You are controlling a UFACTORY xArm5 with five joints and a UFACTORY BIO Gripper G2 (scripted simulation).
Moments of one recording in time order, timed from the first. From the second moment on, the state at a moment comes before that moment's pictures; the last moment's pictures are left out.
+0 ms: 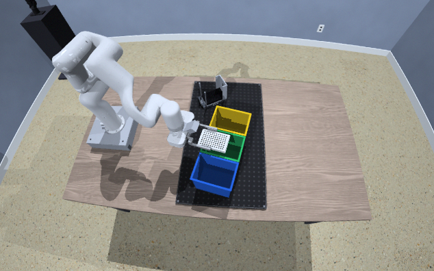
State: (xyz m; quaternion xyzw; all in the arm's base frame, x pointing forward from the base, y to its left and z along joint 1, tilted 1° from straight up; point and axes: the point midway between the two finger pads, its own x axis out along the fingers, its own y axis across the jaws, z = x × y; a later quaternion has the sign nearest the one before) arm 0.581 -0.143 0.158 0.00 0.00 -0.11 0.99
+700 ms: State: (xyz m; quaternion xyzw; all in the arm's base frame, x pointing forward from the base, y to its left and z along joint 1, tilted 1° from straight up) arm 0.587 -0.206 0.156 0.00 0.00 -0.11 0.99
